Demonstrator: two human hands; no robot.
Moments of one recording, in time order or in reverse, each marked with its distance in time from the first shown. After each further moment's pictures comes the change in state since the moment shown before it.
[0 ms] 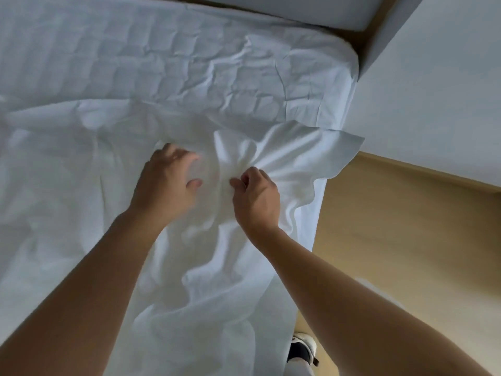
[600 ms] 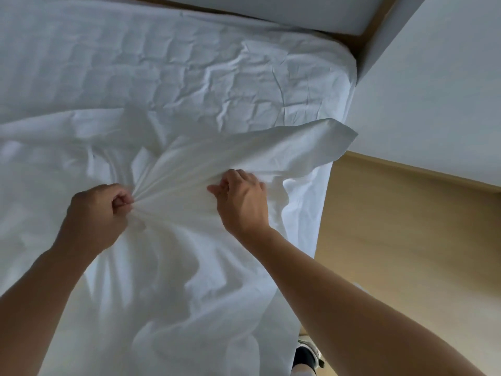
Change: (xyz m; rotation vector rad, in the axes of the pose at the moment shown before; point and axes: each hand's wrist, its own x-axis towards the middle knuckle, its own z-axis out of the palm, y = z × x) left_hand -0.037 -0.098 -0.015 -0.042 0.028 -0.256; right_hand 0.013 -0.016 0.013 -0.148 -0.042 -0.266
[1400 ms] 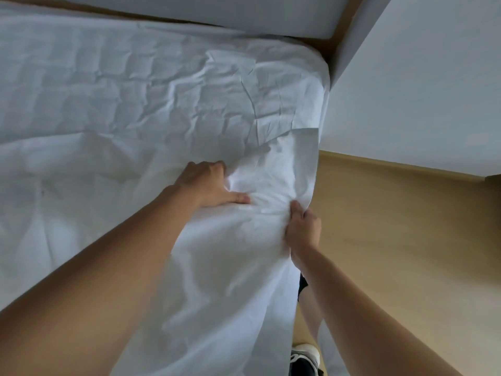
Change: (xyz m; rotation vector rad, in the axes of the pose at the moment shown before) left_hand 0.125 0.197 0.110 0.274 -0.597 0.274; right_hand 0.003 0.161 -0.033 0.565 0.293 0.973
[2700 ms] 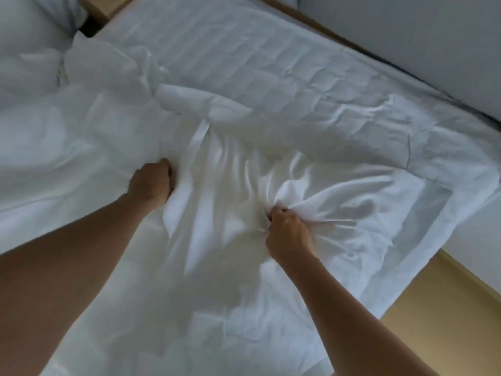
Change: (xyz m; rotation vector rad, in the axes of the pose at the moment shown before) left_hand -0.204 -0.248 0.075 -0.321 0.411 -0.932; right_hand -0.139 -0.037 0.136 -1.203 -0.636 -1.165
